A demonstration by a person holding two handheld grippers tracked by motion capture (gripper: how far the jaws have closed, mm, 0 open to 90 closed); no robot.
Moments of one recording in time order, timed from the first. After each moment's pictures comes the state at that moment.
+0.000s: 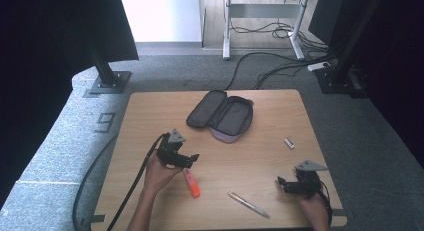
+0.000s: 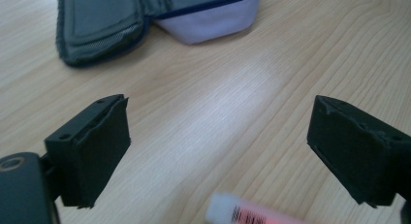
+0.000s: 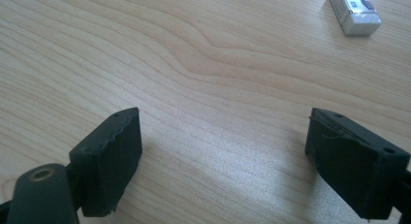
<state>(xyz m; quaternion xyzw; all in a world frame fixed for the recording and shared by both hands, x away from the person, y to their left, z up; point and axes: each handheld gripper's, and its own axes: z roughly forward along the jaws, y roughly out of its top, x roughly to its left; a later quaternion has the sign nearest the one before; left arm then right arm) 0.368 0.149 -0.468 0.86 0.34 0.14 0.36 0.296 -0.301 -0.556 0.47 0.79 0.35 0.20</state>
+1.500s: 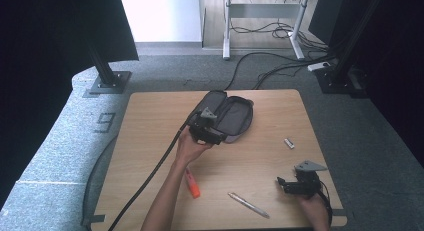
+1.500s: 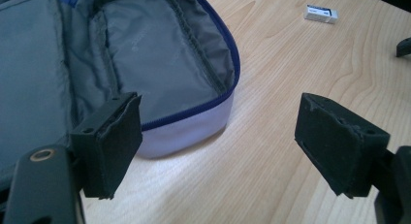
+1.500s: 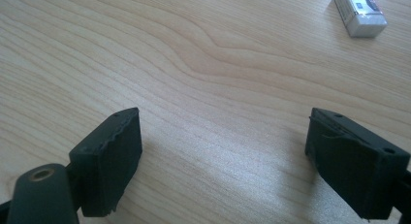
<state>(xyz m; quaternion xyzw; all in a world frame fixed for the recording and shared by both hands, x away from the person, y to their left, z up) 0.448 0.065 -0.464 0.86 0.30 0.09 0.39 0.296 -0.300 -0.556 0.46 0.79 0.35 0.20</state>
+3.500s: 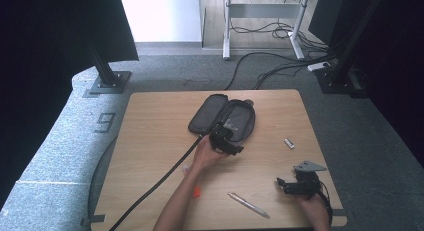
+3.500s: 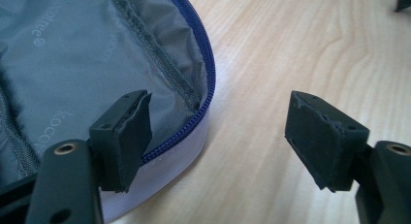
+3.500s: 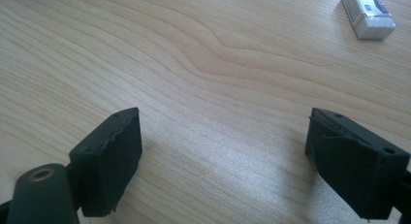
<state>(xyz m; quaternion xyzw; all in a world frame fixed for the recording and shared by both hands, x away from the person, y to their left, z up) 0.444 0.006 -0.514 0.90 0.25 0.04 0.36 0.295 -0.300 -0.556 0.45 0.79 0.35 0.20</state>
